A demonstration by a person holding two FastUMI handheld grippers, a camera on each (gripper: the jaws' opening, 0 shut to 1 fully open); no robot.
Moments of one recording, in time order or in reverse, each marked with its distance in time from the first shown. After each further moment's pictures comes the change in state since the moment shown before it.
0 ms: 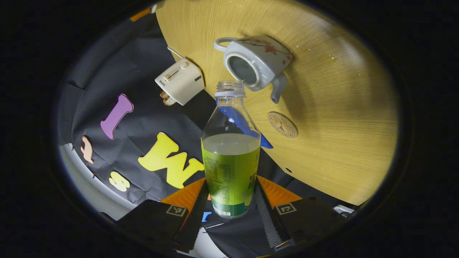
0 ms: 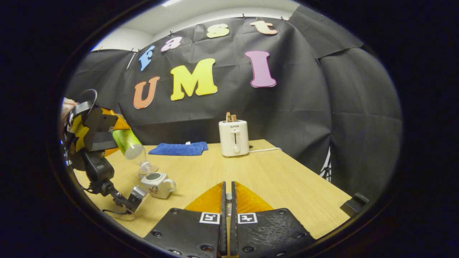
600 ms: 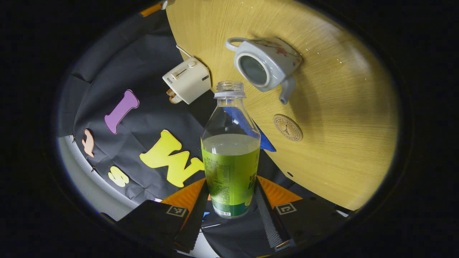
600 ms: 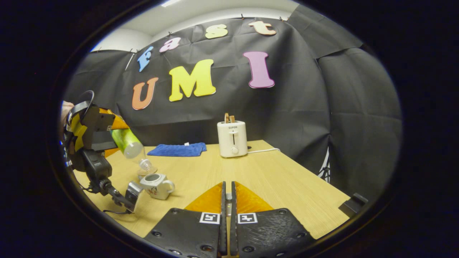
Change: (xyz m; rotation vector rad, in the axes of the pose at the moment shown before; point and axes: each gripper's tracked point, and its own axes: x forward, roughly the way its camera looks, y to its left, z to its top) left arm 0.005 0.000 -0.004 -0.124 -0.036 0.022; right arm -0.002 -0.002 0.005 0.005 -0.009 -0.011
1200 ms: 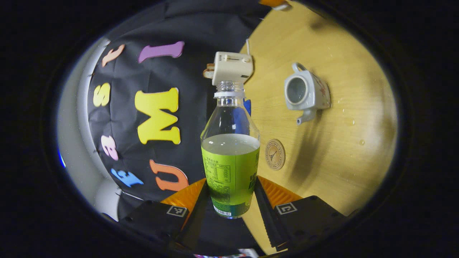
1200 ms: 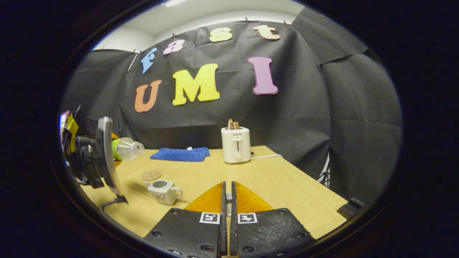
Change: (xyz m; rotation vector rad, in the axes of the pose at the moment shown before) left arm -0.017 -0.045 -0.016 -0.831 -0.110 -0.078; right arm -0.007 0.020 0.021 -0.023 -0.030 0.005
